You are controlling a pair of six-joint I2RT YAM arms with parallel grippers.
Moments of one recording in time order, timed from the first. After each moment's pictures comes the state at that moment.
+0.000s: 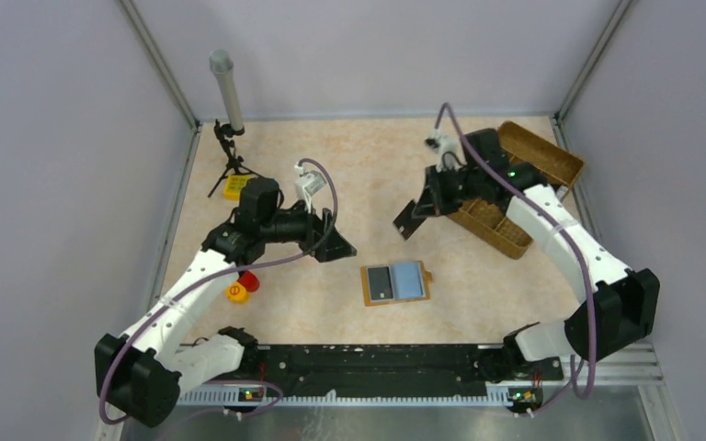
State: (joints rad) left arm -0.41 1.05 0.86 -0.37 0.73 -0.27; right arm 0.35 1.38 1.33 -0.75 -0.48 0.19
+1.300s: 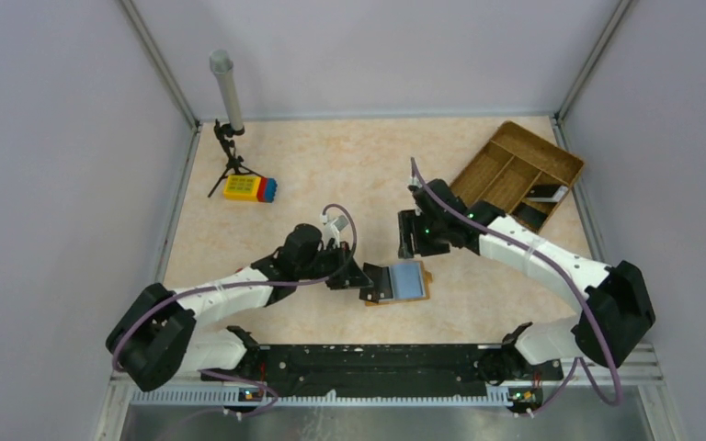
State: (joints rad) left arm -0.69 1.20 0.49 0.17 0.57 -0.85; right arm 0.72 1.35 1.07 -0.68 -0.06 0.49
